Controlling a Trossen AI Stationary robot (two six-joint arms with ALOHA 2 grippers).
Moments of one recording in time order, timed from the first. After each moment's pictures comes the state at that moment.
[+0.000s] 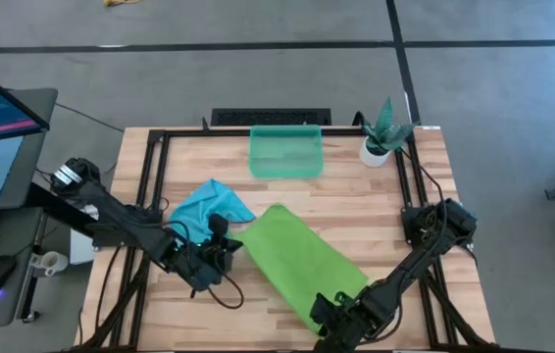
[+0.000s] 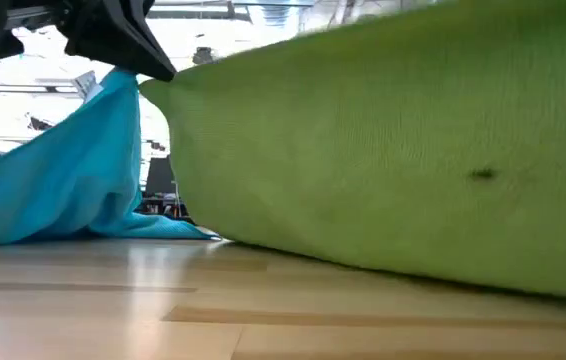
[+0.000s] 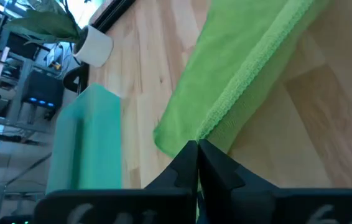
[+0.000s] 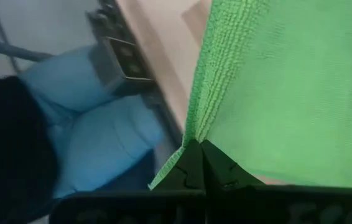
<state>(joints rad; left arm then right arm) -0.60 1.39 0.89 -0.42 -0.79 0.10 0.80 1.96 1.49 -0.63 0.10 1.26</state>
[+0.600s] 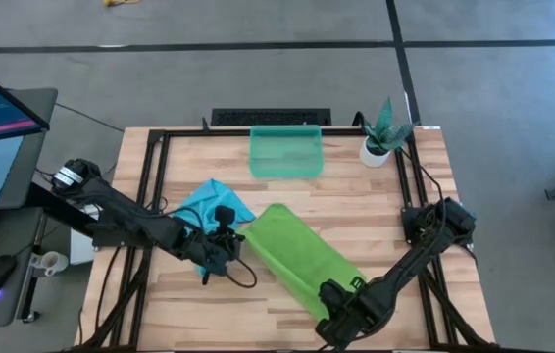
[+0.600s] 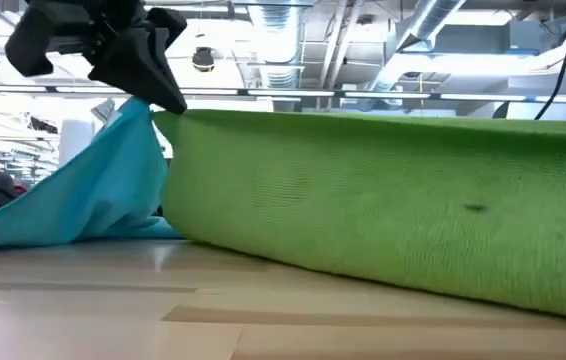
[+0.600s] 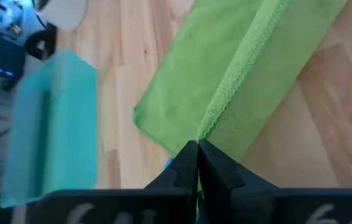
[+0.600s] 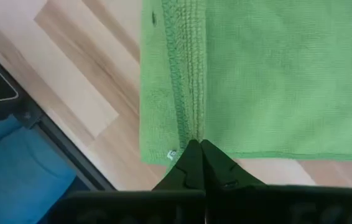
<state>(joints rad) -0.47 1.40 0.89 -0.46 -0.61 0.04 0.77 1.96 1.49 -0.92 0.11 1.45</state>
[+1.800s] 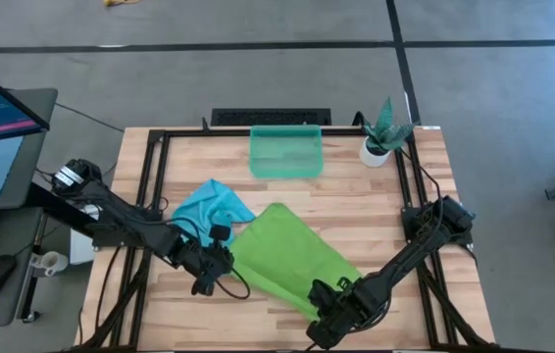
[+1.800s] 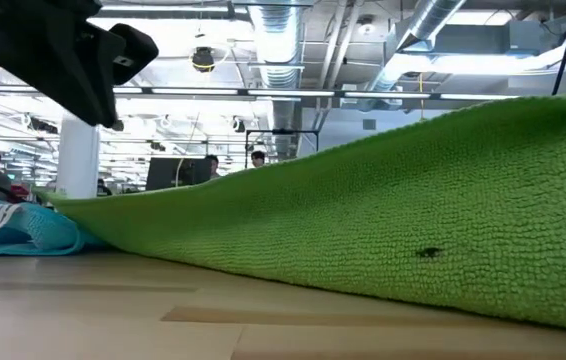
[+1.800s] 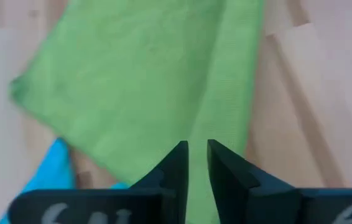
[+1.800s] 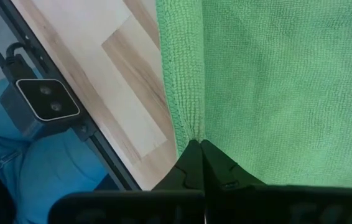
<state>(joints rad) -0.55 1.41 0.89 -0.53 -0.30 -0.18 0.73 1.96 1.49 -0.77 0.13 1.32</state>
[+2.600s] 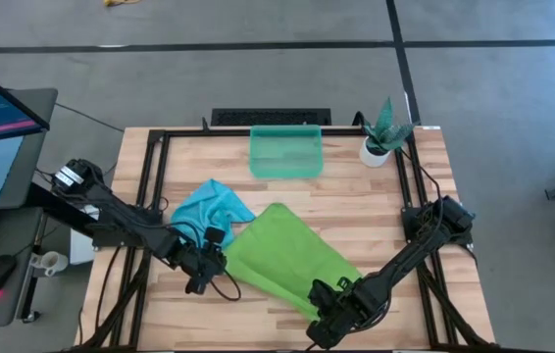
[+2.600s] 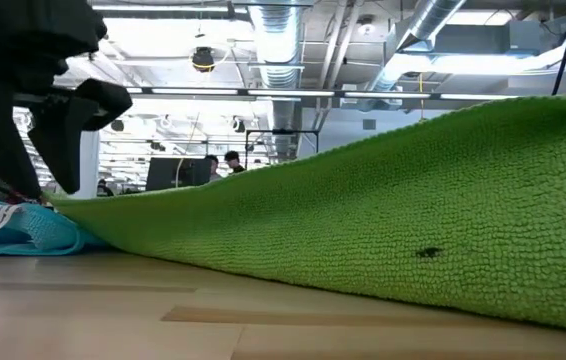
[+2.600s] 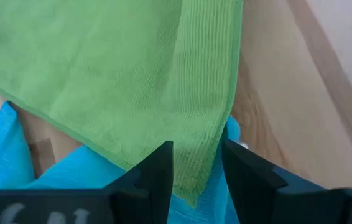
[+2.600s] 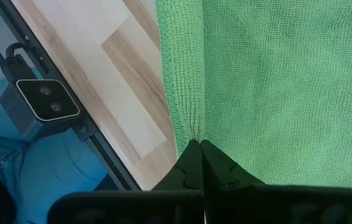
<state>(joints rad) -0.57 1.41 0.71 -0.42 -0.27 -0.16 0.73 1.96 1.49 -0.77 0.13 1.33</state>
